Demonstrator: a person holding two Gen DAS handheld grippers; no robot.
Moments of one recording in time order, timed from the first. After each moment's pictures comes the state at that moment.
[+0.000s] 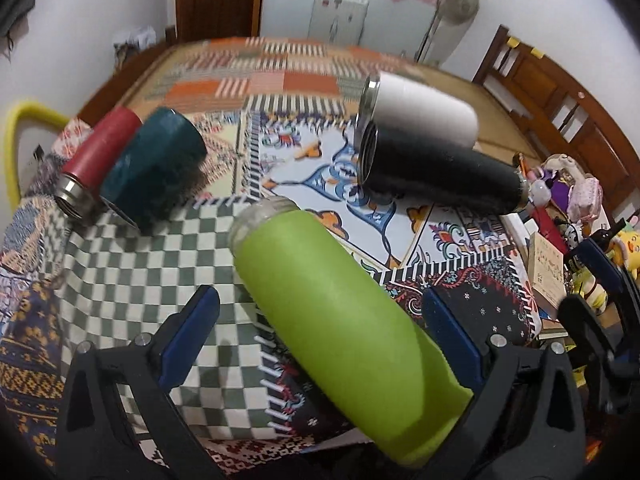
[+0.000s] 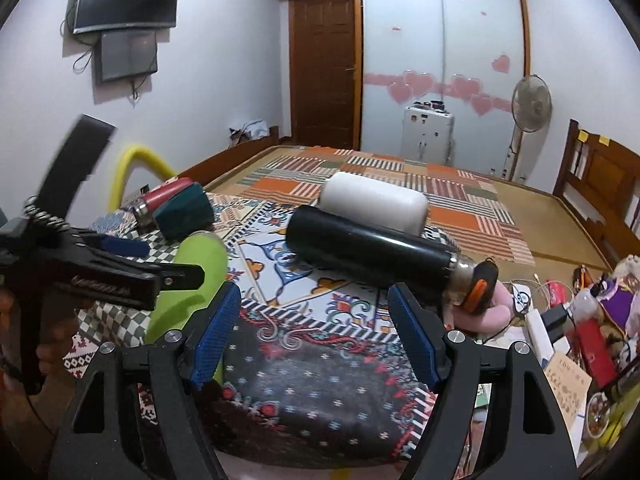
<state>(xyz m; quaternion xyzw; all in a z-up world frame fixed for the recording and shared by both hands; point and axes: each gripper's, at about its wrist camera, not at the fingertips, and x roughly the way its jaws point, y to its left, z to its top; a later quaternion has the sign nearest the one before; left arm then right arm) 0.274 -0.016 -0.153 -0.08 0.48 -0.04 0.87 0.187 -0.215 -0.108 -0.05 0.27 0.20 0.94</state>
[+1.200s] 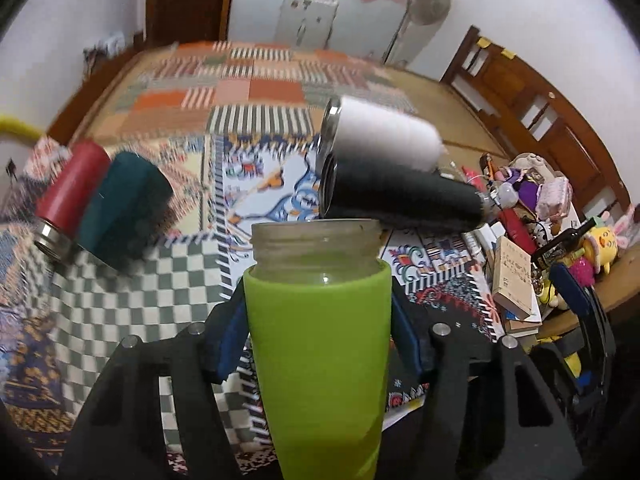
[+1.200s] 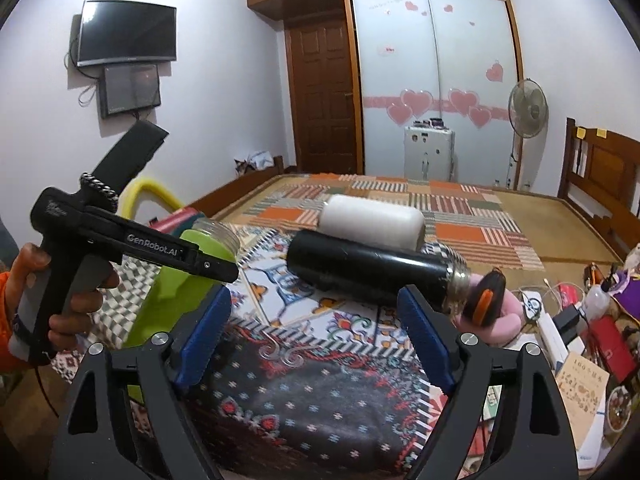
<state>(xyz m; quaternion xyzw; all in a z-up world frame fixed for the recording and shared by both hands) 0.286 -0.019 -0.115 -0.08 0.46 -0.10 0.88 0.177 -0.227 -0.100 -0.02 0.22 0.22 0.95</state>
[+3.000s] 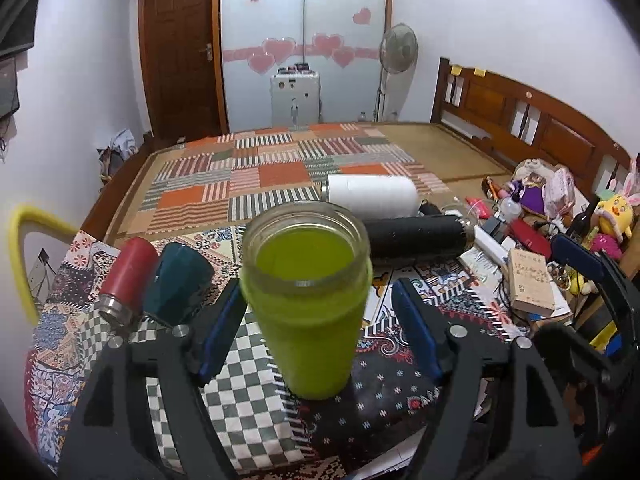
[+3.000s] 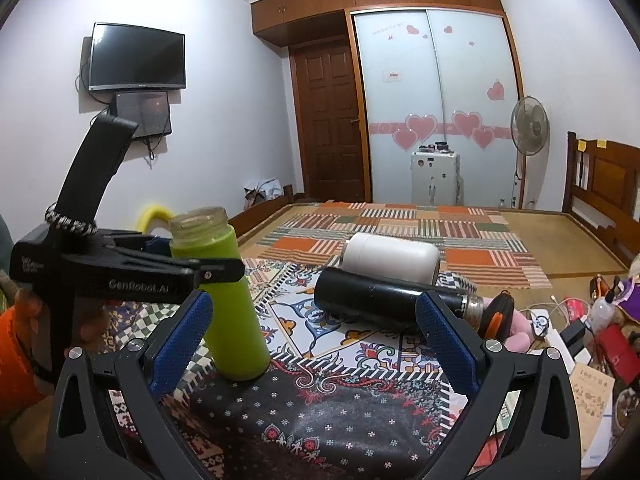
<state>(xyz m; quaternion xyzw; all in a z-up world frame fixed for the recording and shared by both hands) 0.230 -0.026 -0.066 0.02 0.33 -0.08 0.94 0.158 -0.217 -0.075 0.01 0.18 0.23 0.96</state>
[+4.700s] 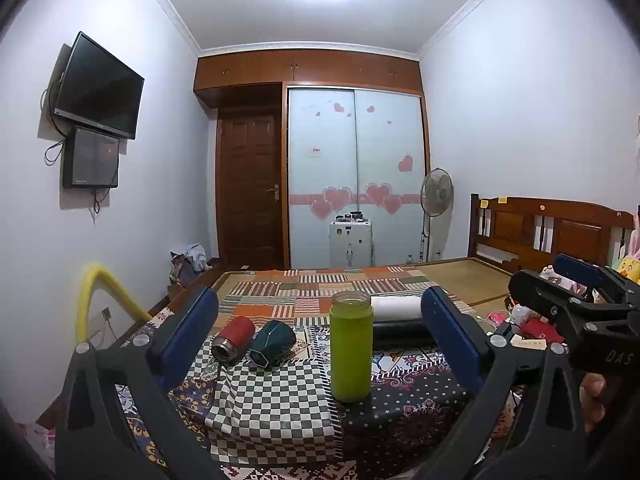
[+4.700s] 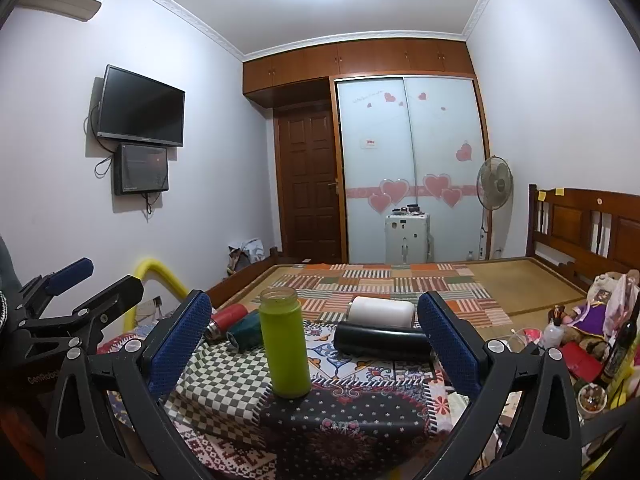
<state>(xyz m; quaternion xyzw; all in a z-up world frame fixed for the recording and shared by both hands) 0.000 -0.010 -0.011 0.00 0.05 0.02 1.00 0.036 -0.194 -0.016 0.01 0.07 0.17 0.98</state>
